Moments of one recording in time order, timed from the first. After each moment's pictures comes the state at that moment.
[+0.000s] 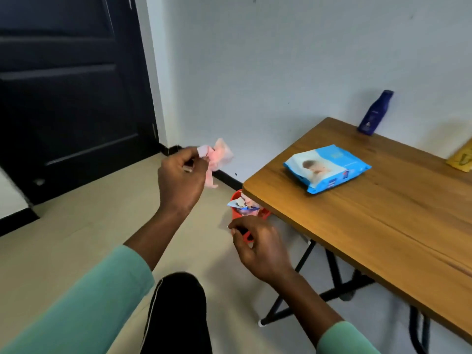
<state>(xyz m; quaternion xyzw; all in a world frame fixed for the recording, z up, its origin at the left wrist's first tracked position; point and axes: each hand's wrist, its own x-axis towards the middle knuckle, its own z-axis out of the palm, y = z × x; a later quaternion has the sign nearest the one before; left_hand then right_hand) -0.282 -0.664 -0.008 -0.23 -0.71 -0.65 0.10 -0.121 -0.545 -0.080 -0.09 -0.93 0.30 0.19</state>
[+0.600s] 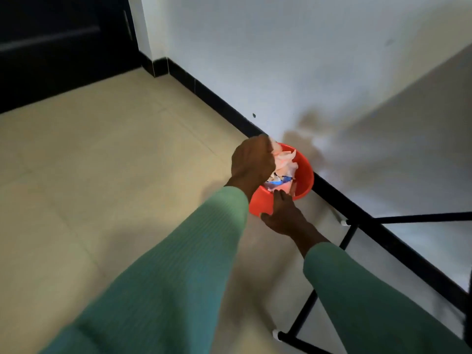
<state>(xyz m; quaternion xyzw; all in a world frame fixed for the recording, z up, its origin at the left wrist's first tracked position) -0.501 -0.433 -0.312 -0.29 -0.87 -0.38 -0.05 -0.370 -0.343 -0.411 -0.29 -0.93 0.18 -0.13</state>
